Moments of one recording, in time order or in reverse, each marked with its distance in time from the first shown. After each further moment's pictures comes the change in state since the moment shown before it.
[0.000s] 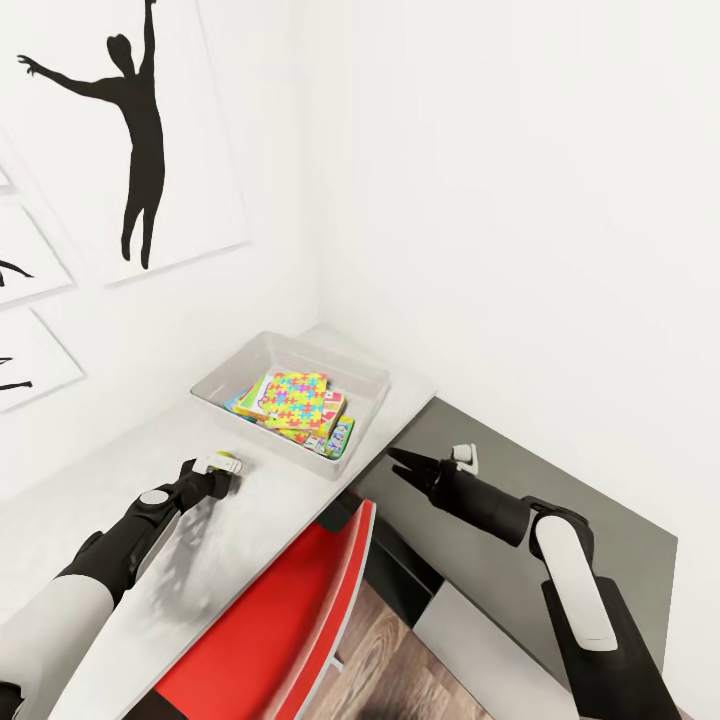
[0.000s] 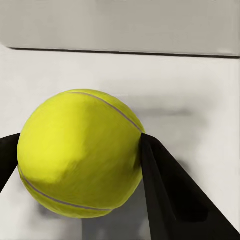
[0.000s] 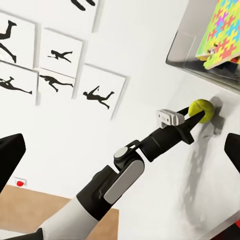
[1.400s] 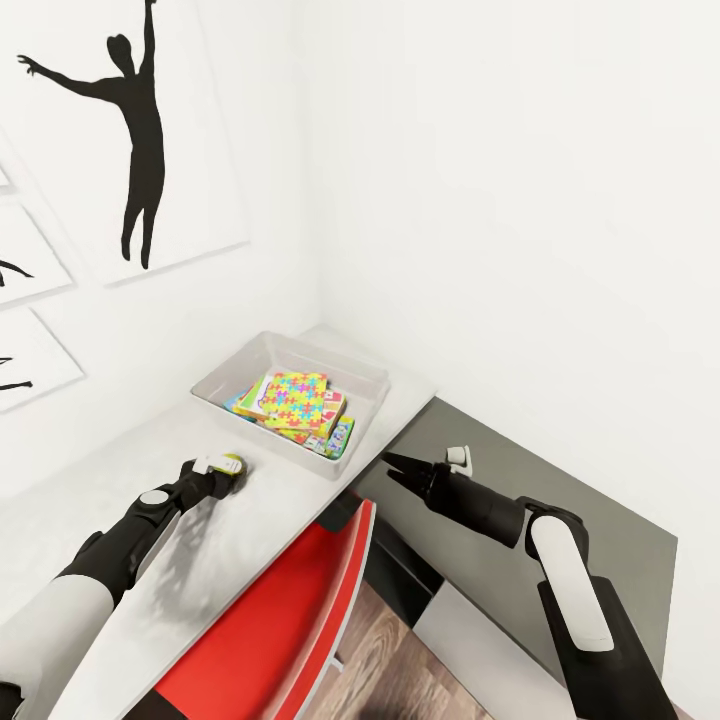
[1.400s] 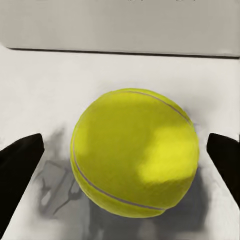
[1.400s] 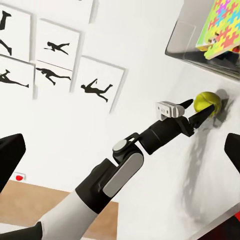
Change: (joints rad) left arm 0.000 0.000 -0.002 0.000 0.001 -0.001 -0.001; right arm 0.000 0.001 0.021 -0.001 -0.001 0.013 -0.018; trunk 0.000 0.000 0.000
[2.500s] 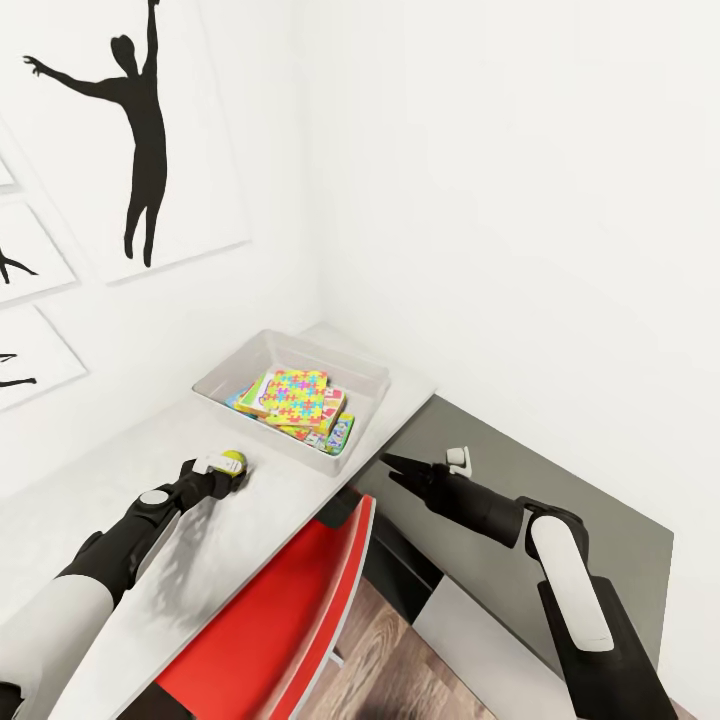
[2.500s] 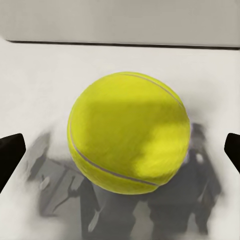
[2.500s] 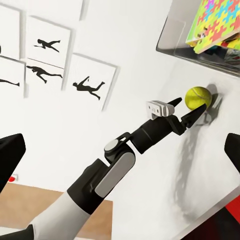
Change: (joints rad) left arm 0.000 0.000 0.000 0.000 0.000 0.001 0.000; right arm 0.000 0.000 0.000 0.000 -0.002 0.002 -0.039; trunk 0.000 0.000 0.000
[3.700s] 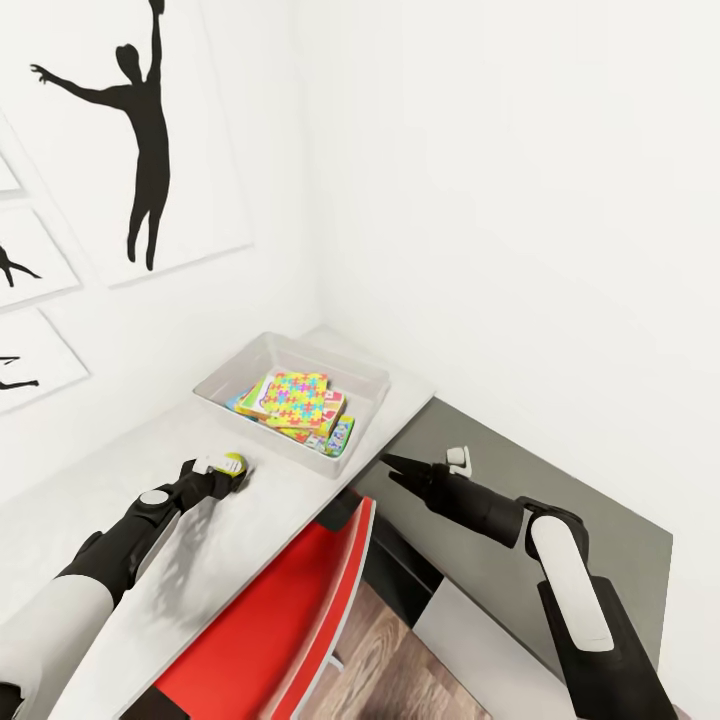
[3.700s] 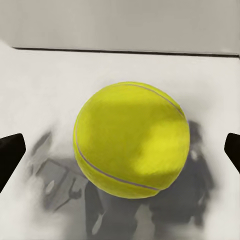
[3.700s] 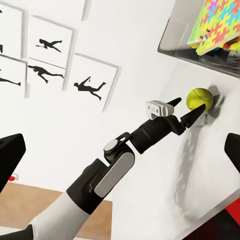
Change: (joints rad) left arm 0.000 0.001 0.000 0.001 0.000 0.000 -0.001; right arm 0.000 0.000 0.000 0.000 0.001 0.000 -0.001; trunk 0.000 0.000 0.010
